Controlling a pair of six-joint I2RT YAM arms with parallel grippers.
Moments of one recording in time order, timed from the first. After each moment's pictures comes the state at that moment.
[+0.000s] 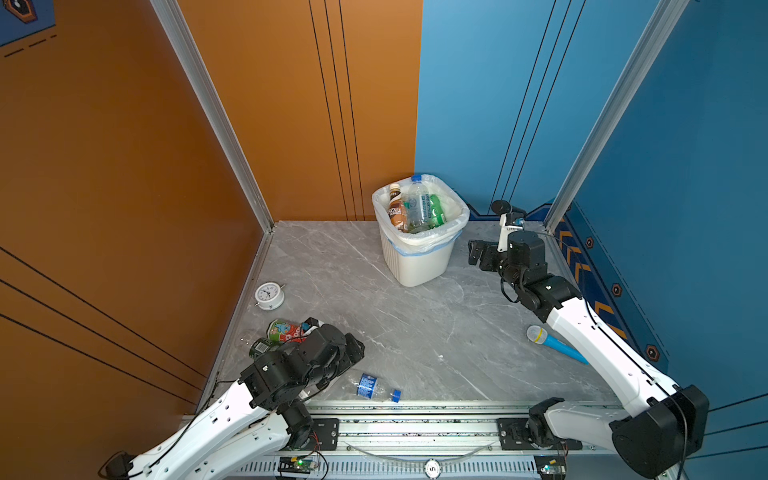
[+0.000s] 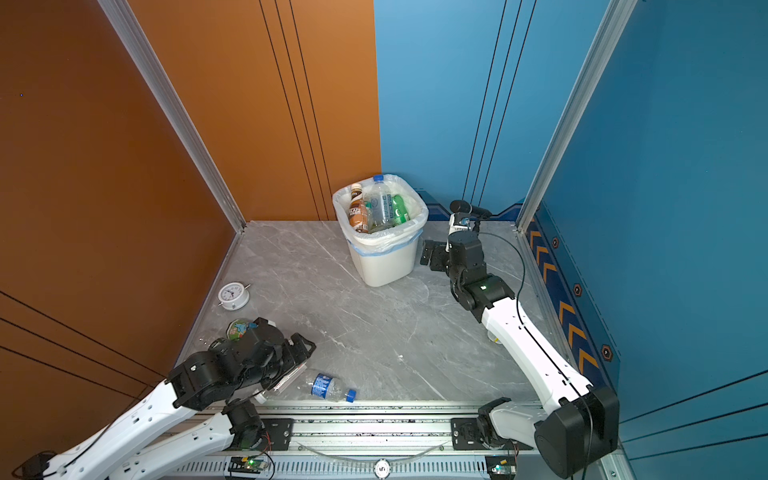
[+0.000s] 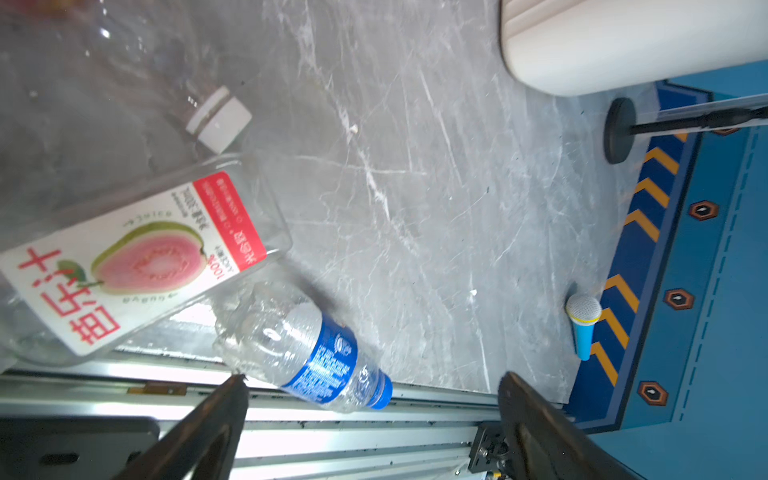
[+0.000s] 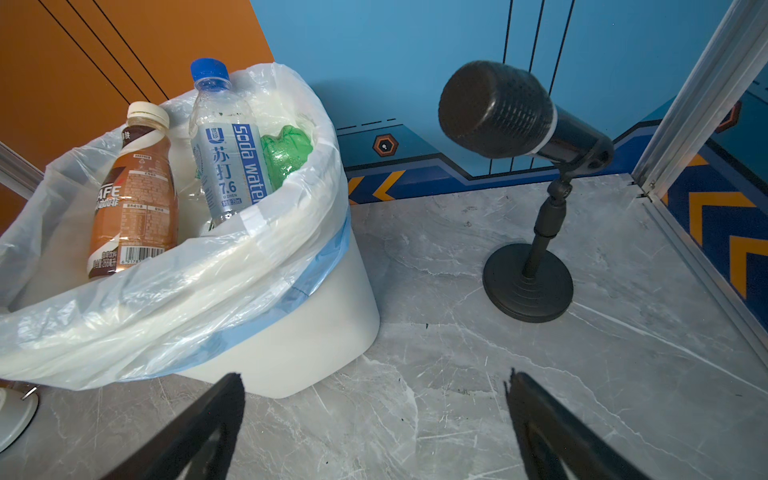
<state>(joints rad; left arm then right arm) -0.88 0.68 0.74 -1.03 -0.13 -1.41 0.37 1.24 1.13 -0.30 0.20 0.33</state>
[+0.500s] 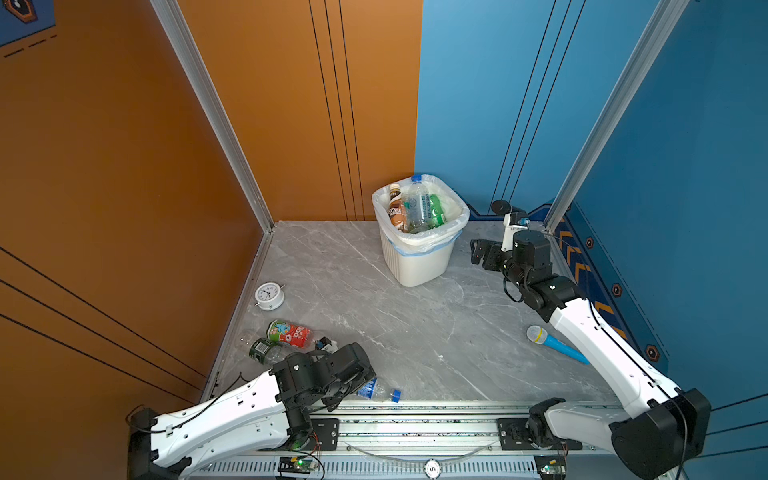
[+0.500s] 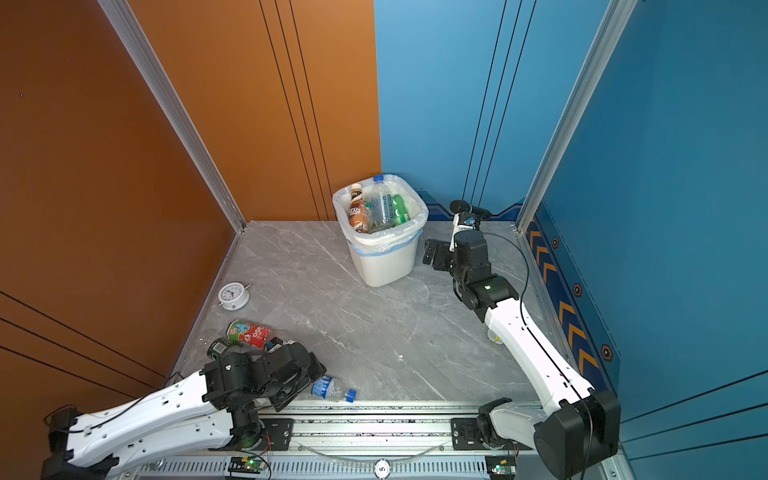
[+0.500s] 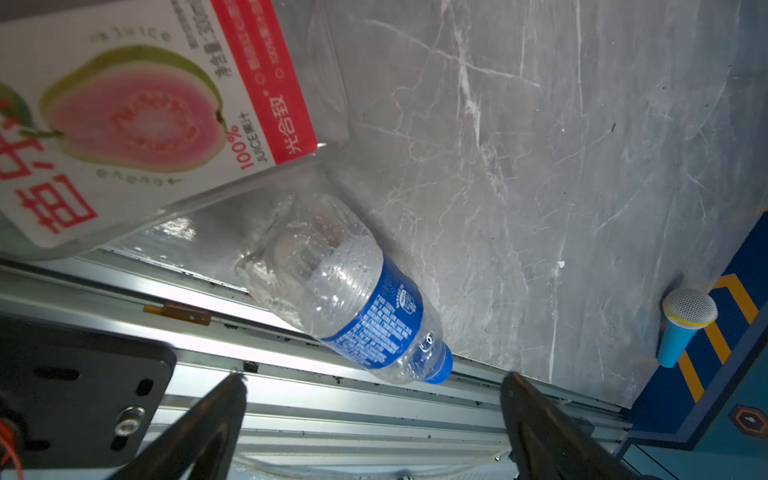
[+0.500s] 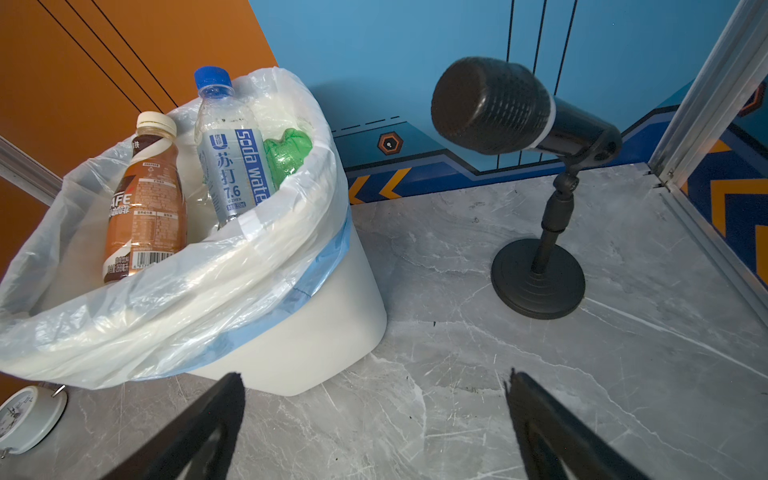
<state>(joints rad) -1.08 0.81 0.63 -0.98 -0.12 -1.66 0.33 1.22 1.12 -0.30 0.13 0.36</state>
